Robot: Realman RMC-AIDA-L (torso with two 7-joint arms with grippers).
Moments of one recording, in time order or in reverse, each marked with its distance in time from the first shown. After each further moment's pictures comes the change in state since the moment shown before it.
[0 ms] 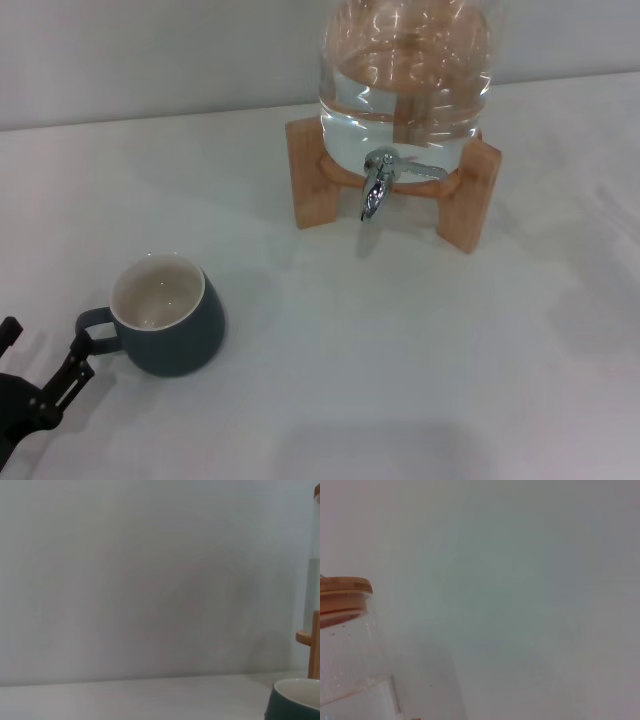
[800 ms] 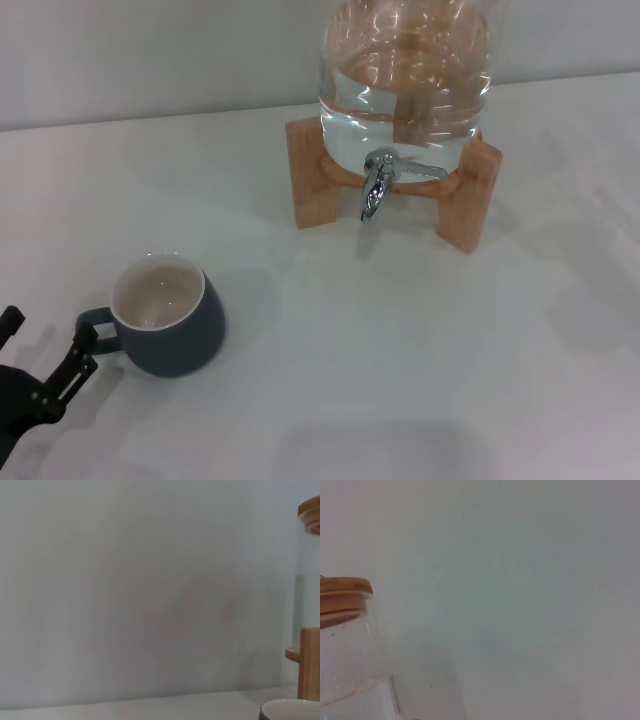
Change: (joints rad) left arm 0.000 -0.003 0.004 -0.007 0.000 -0.040 0.018; right arm 0.004 0.000 0.000 0.000 0.000 -0.003 0.000
